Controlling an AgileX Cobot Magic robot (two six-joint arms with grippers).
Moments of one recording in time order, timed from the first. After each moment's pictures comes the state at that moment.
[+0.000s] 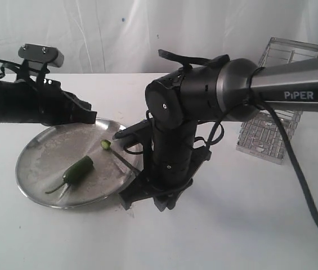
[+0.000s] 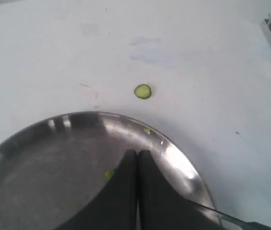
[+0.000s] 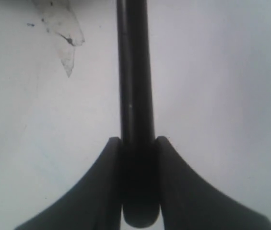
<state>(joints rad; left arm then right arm) -0.21 1.57 -0.89 -1.67 0.26 1.69 0.76 1.93 -1.34 0.04 0.97 0.09</state>
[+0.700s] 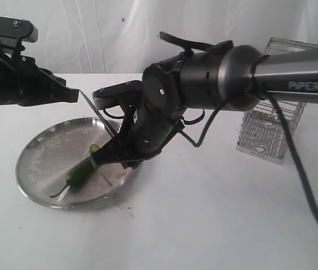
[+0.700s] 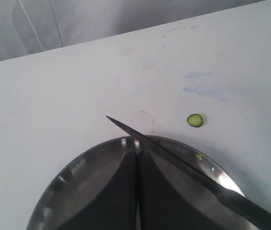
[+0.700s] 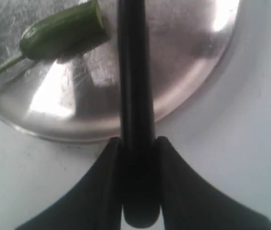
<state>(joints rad) -0.21 1.46 -0.89 -1.66 0.07 1.68 0.76 1.93 -1.41 0.08 0.65 0.07</state>
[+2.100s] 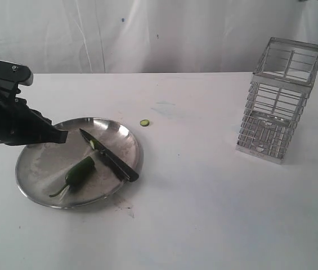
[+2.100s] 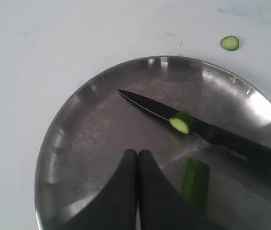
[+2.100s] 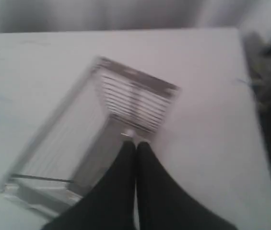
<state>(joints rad) -0.21 1.45 -0.72 -1.65 -0.01 1.68 0.02 1.49 -1.49 -0.09 0.84 0.14</state>
